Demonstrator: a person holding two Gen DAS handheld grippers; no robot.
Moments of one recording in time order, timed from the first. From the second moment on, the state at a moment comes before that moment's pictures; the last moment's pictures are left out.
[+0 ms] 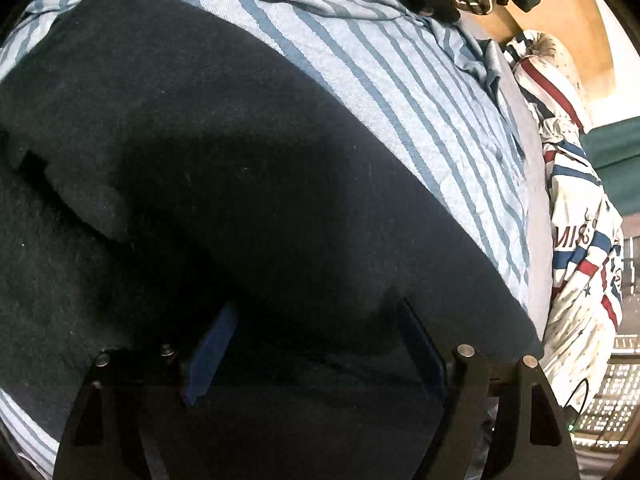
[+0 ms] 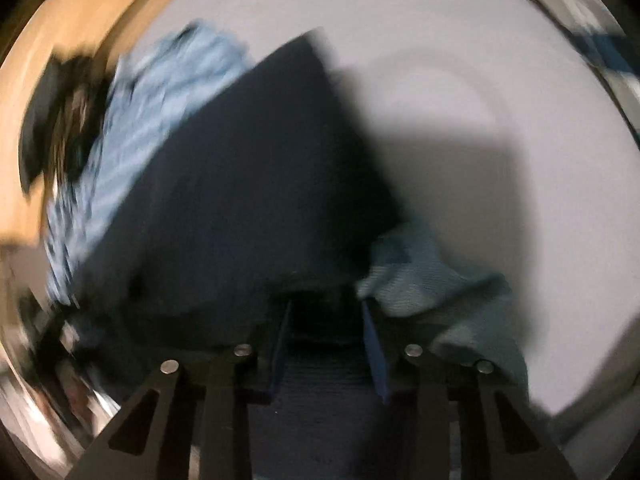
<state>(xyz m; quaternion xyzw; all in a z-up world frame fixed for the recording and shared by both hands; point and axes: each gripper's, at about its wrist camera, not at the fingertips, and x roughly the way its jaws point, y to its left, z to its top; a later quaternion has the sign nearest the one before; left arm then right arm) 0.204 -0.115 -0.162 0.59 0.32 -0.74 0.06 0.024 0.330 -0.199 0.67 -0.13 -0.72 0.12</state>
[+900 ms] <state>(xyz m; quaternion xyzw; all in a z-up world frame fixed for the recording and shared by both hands) 0.243 -0.177 -0.150 0.47 0.50 -0.73 -0.01 0.015 0.182 -0.196 0.65 -0.05 -0.73 0.19</state>
